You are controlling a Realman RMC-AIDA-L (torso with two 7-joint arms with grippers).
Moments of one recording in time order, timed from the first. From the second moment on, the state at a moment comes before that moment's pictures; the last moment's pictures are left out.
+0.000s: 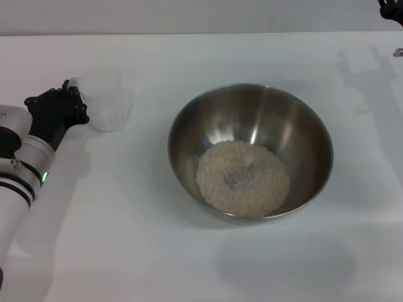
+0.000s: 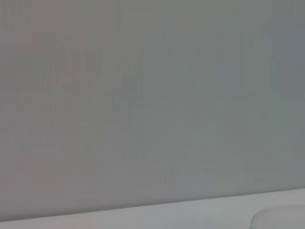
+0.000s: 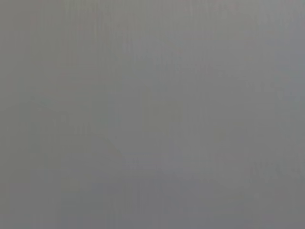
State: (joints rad) left arm -0.46 -2.08 -0.81 -0.34 2.20 0.82 0.05; right arm 0.53 2.07 -1.97 -0.22 0.62 -1.28 0.17
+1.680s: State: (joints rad) left arm -0.34 -2.07 -0.67 -0.36 2.21 1.02 -0.10; right arm 0.52 2.07 -1.96 -0.22 0.63 -1.29 0.18
